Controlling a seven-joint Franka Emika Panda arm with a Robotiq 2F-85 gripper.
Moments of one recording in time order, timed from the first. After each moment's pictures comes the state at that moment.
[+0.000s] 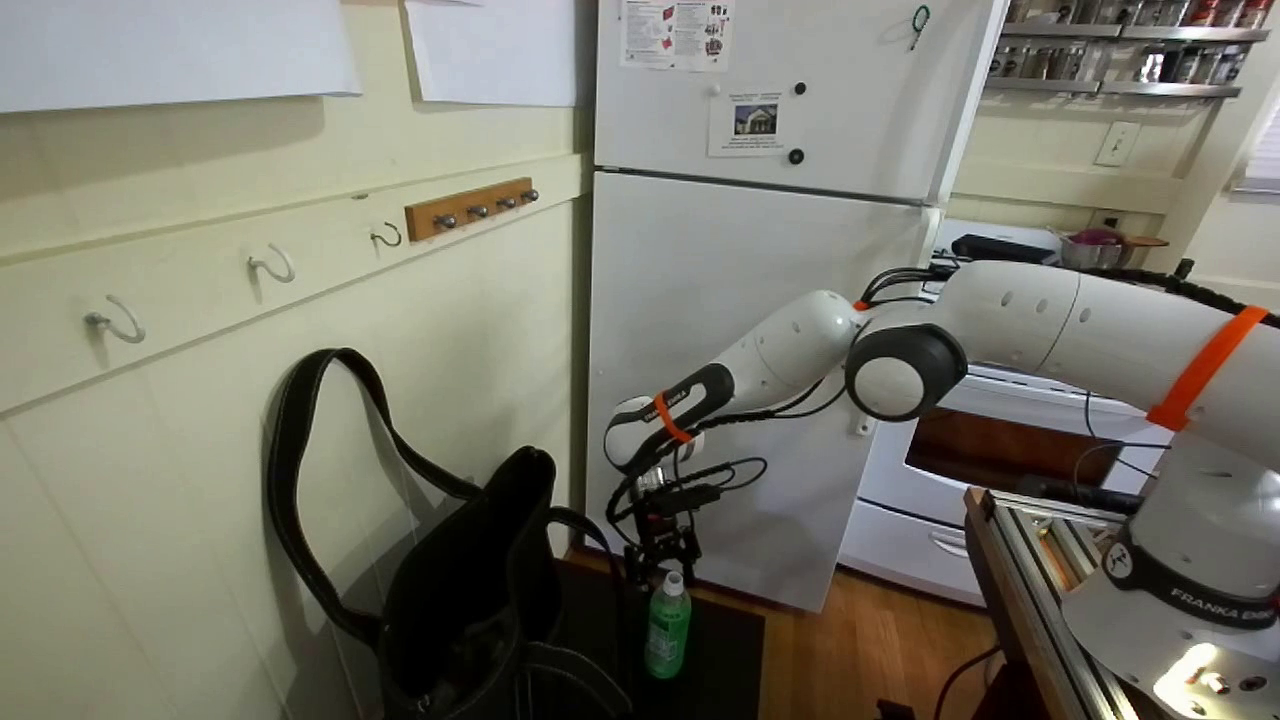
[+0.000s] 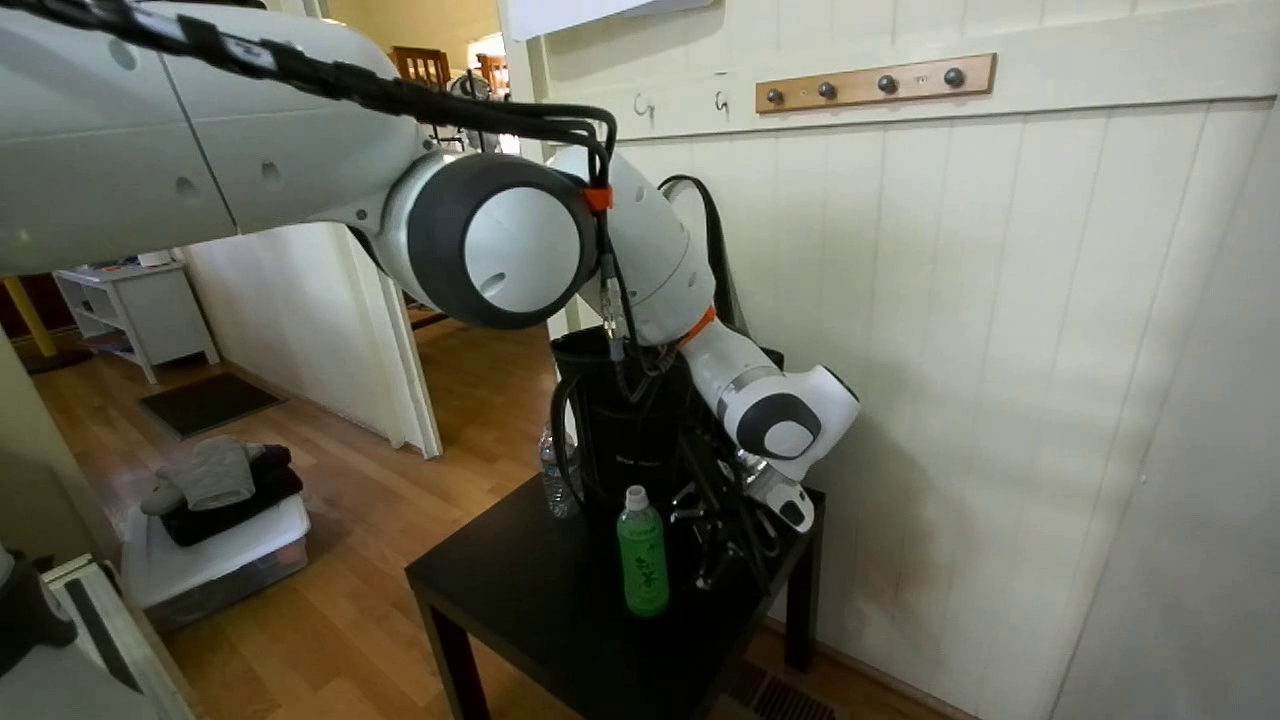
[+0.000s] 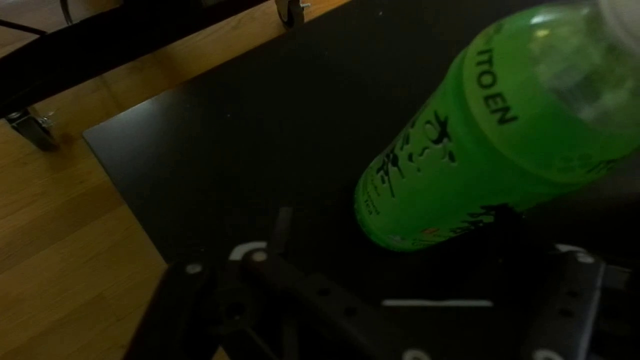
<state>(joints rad) -0.30 1.49 -0.01 -0.97 0.37 1.84 0.07</state>
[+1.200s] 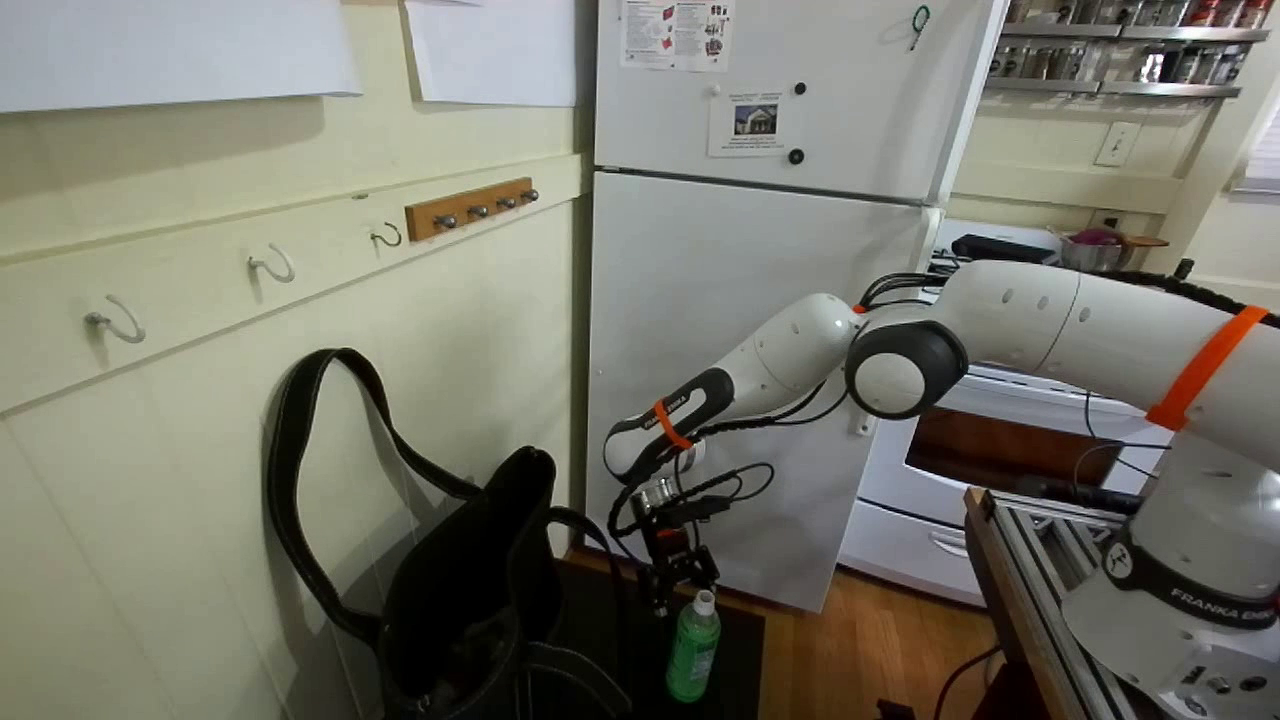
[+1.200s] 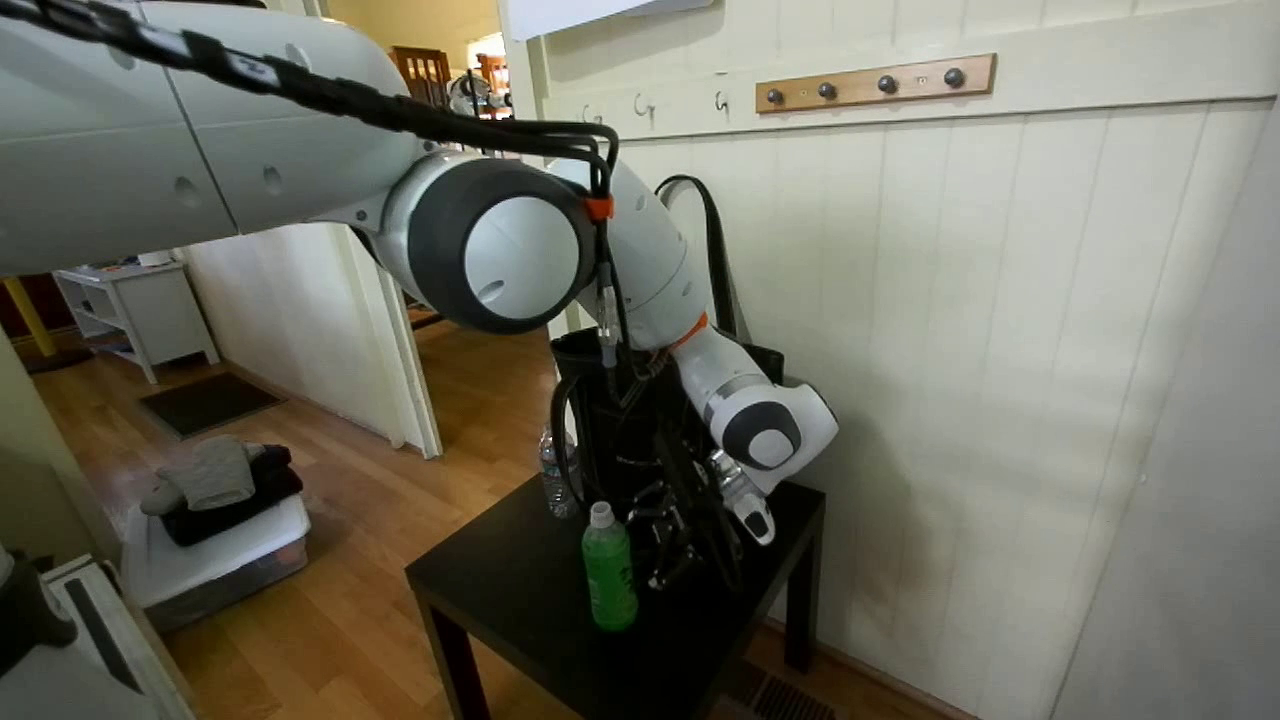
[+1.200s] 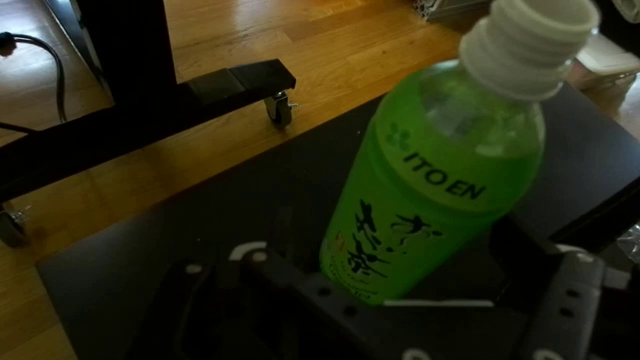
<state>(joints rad) -0.31 1.49 0.04 -1.00 0.37 1.68 0.07</state>
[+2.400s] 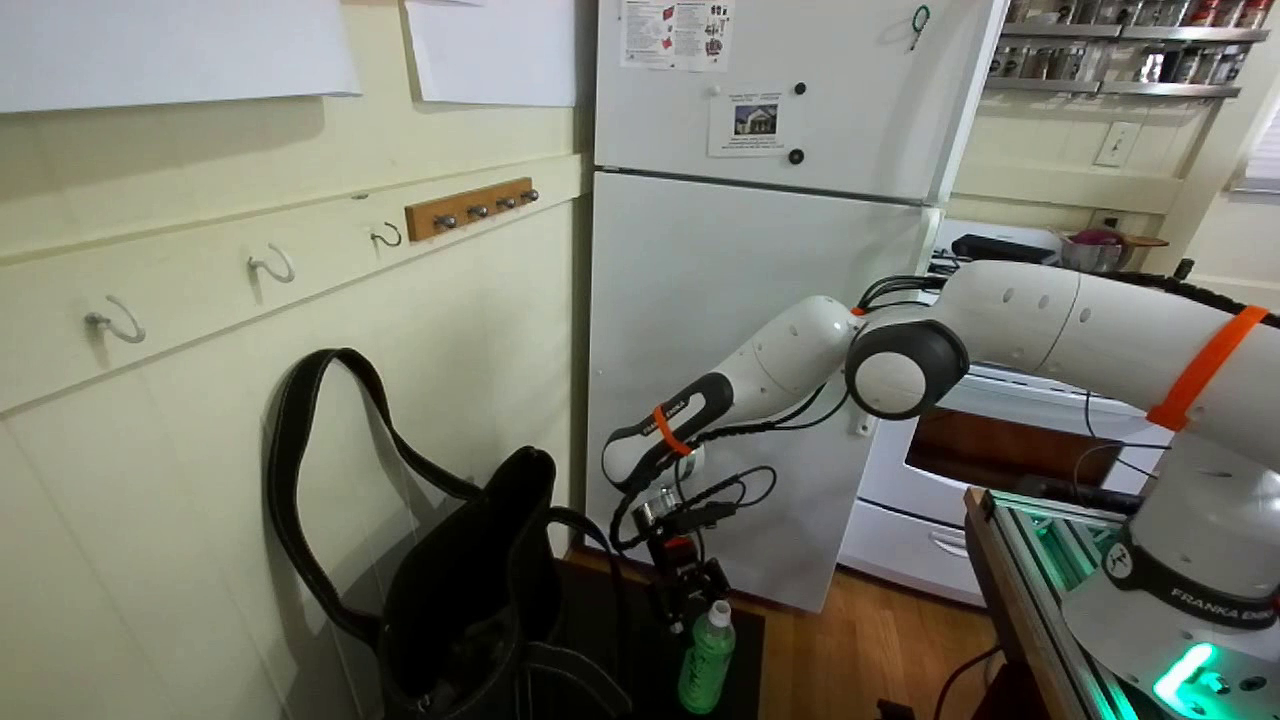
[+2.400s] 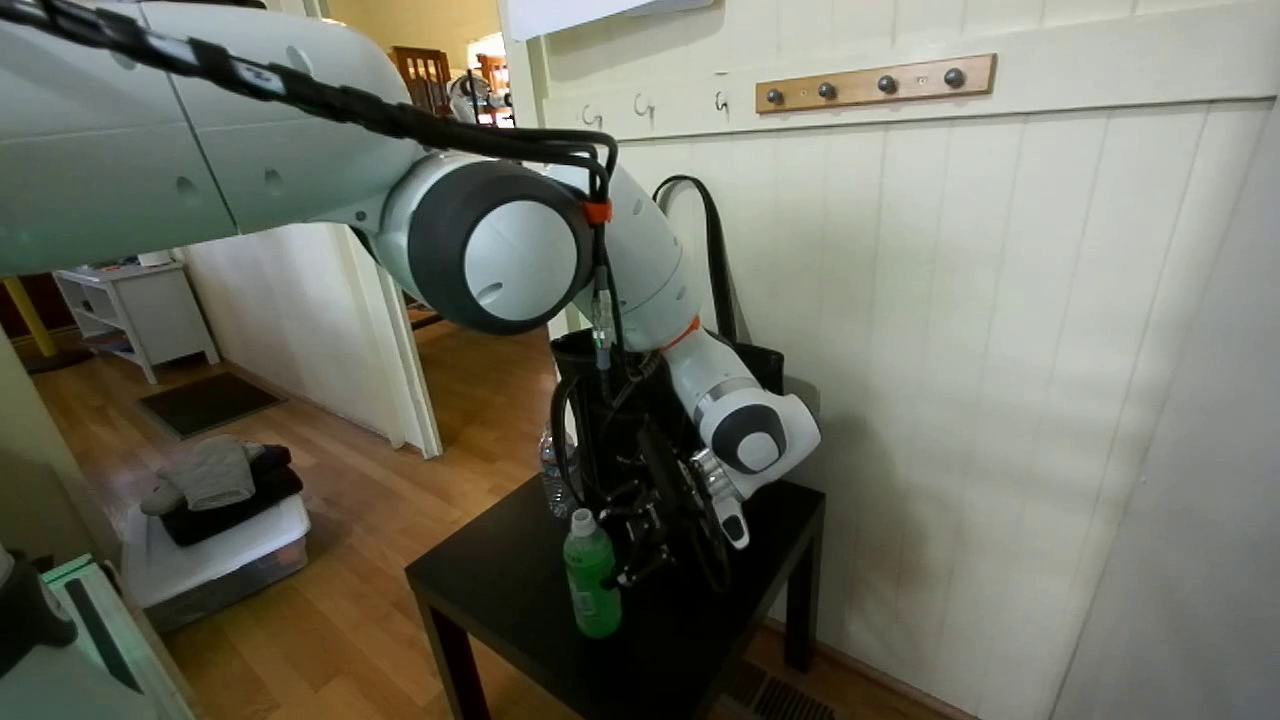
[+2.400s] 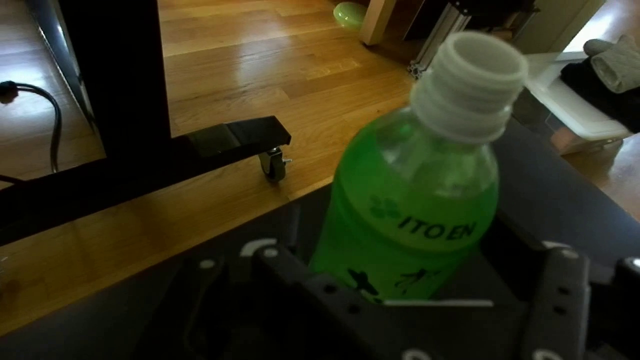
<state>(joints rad) -0.30 1.49 0.06 -1.03 0.37 1.58 0.04</state>
